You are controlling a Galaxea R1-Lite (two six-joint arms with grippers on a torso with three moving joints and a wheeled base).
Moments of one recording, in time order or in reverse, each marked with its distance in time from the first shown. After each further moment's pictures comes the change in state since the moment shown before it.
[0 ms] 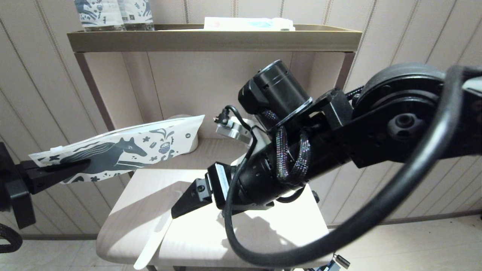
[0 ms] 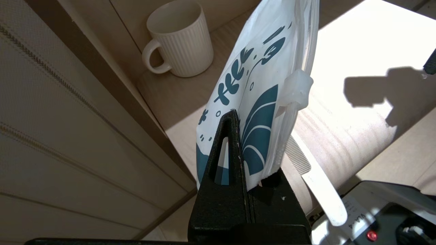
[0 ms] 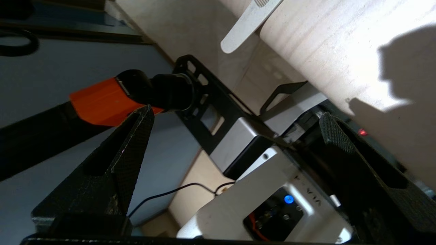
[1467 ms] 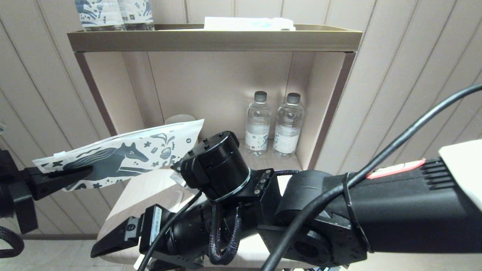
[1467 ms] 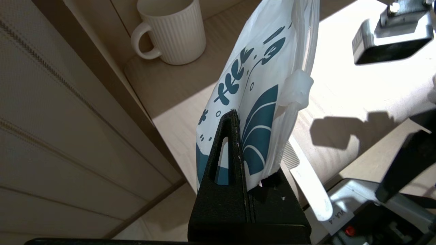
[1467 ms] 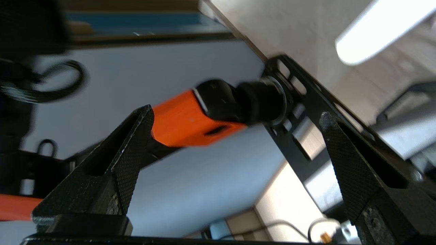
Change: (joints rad) left arm -0.004 -0.001 0.019 0.015 -0.001 -0.054; right arm 0.160 0.124 0.303 -0.733 0.117 0.454
